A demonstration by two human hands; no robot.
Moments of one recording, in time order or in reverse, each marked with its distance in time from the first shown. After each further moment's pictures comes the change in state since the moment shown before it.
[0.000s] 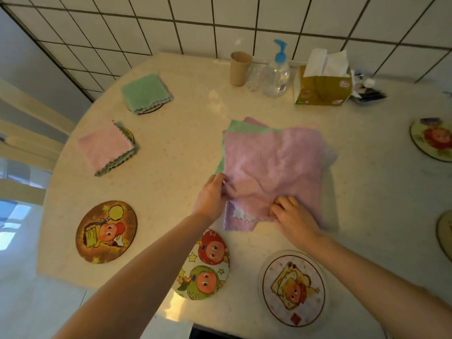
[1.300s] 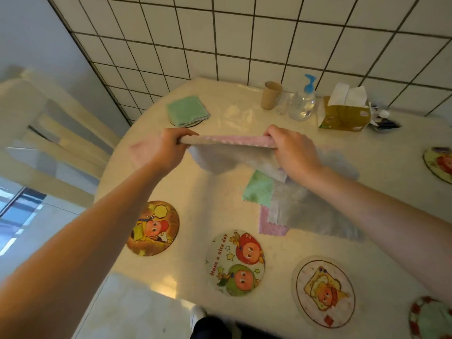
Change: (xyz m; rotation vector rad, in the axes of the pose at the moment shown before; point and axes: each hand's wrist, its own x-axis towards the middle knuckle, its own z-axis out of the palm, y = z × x) left_hand 0.004 -0.023 -0.237 -0.064 0.248 0.135; right_hand 0.107 -0.105 -0.177 0.050 0.406 -0.033
